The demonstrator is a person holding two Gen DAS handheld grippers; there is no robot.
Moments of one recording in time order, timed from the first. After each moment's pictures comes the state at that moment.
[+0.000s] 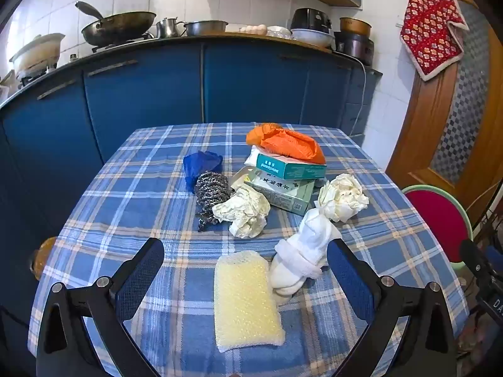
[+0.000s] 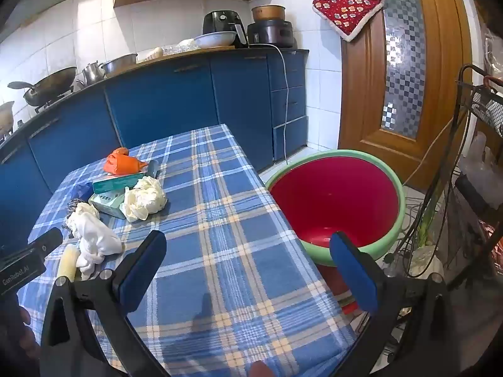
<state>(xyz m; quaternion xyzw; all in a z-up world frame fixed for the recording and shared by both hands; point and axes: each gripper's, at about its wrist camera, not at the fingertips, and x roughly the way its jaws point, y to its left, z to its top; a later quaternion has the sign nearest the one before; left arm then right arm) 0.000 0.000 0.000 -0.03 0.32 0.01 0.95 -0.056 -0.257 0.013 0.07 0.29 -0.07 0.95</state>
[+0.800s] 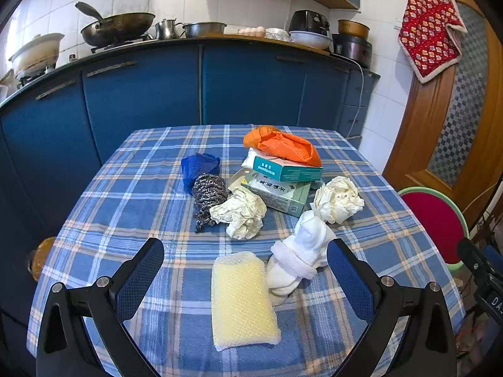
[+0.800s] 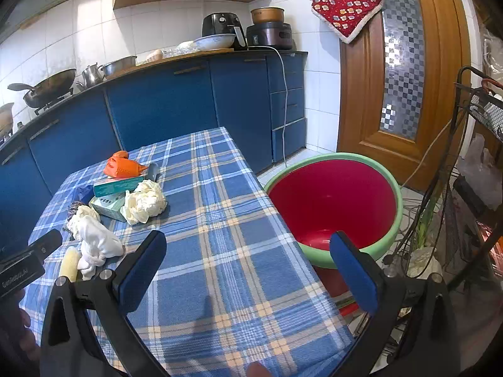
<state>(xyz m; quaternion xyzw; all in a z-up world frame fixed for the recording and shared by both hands) -0.001 -0.006 0.001 -0.03 0.32 0.01 0.95 -0.056 -0.257 0.018 0.07 0.29 -0.07 0.95</state>
